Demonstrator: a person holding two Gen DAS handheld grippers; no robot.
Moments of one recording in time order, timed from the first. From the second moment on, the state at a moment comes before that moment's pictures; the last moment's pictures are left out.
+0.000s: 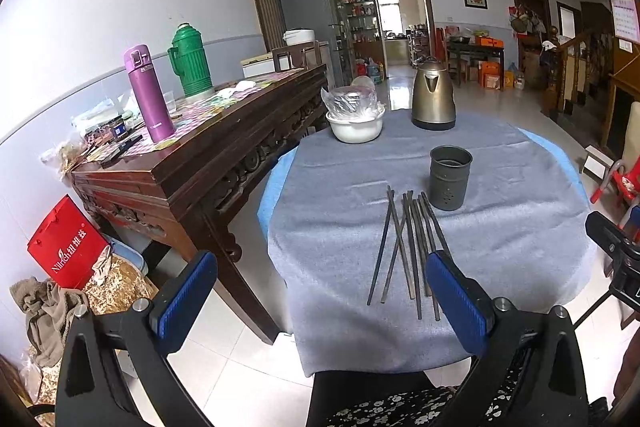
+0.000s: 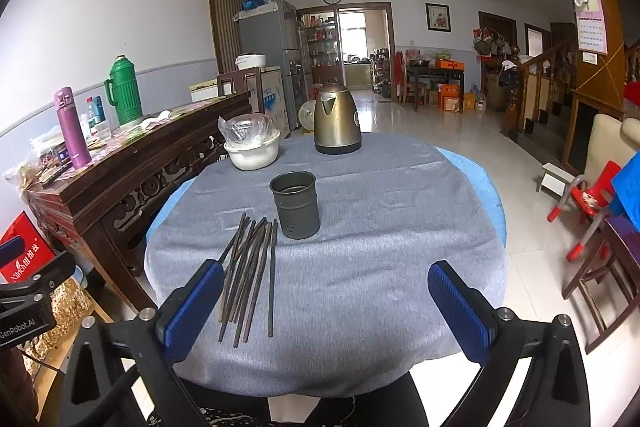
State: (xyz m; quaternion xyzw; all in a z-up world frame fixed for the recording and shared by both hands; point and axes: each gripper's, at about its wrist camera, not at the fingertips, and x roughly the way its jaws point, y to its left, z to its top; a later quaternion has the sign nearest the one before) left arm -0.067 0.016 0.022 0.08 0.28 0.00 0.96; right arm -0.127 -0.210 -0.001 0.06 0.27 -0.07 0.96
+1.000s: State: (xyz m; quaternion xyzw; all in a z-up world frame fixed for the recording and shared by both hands) left arm -0.067 0.010 0.023 0.09 0.28 0.00 0.95; right arm -0.120 -0.211 -0.008 0.07 0.28 -0.07 0.96
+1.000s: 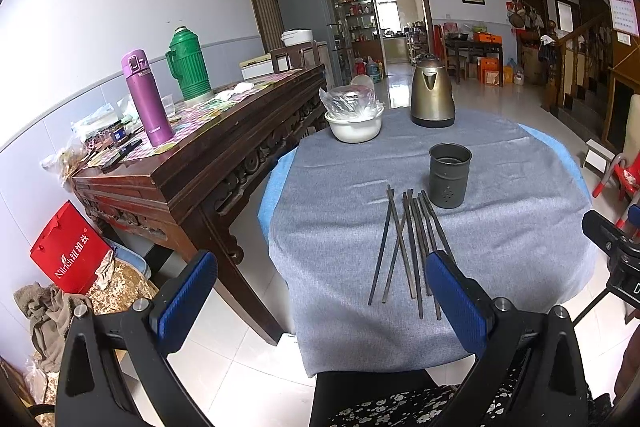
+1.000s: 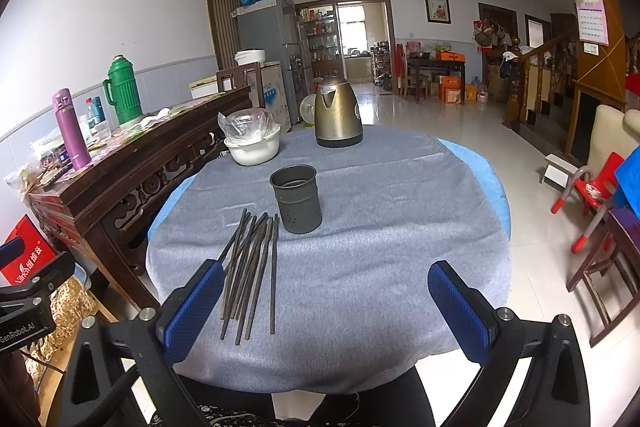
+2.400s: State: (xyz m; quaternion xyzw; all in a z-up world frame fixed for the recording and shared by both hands) left arm -0.064 0.011 0.013 0.09 0.30 0.00 0.95; right arm -0.117 -0.211 -0.021 0.07 0.29 -0.07 0.95
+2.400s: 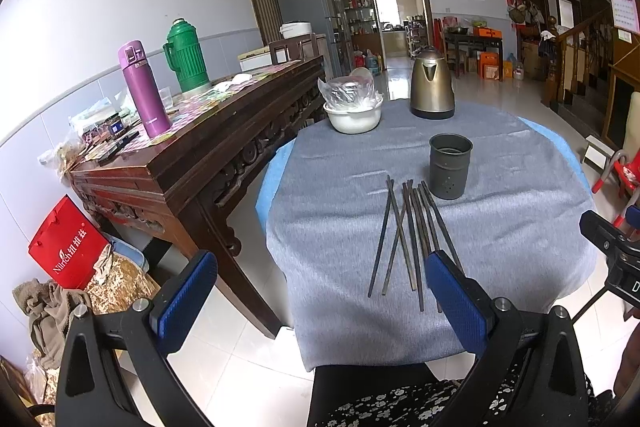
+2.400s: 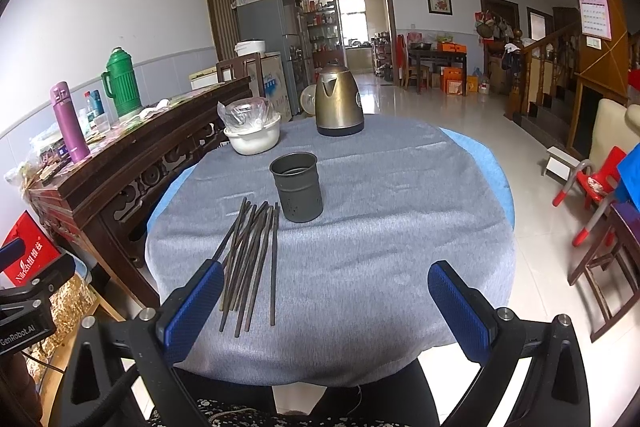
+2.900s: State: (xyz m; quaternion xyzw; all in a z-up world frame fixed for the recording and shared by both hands) left arm 0.034 0.024 -0.043 0.03 0.43 -0.08 0.90; right arm -0.018 -0.227 -0.053 0.14 0.35 0.07 0.93
